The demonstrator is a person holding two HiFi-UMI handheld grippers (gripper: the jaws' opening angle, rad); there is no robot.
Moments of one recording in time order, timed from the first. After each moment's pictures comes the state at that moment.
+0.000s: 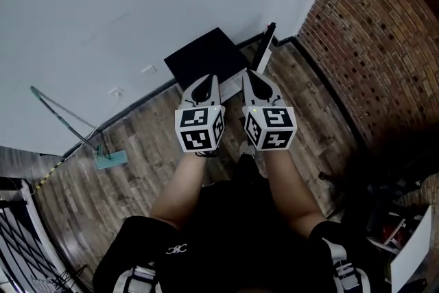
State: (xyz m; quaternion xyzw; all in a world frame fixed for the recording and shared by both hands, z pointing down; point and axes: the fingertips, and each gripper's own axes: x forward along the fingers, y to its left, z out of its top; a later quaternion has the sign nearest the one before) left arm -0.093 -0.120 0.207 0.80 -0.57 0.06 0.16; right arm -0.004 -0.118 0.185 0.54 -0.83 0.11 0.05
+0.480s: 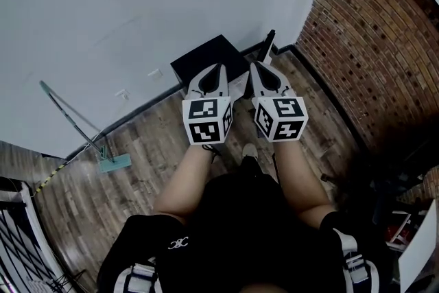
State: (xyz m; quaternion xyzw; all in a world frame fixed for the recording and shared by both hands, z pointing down) left arm -0.090 -0.072 0.139 0.82 -0.56 0.02 0.10; right arm -0.004 -0.069 0.129 0.54 -0.84 0.06 0.03
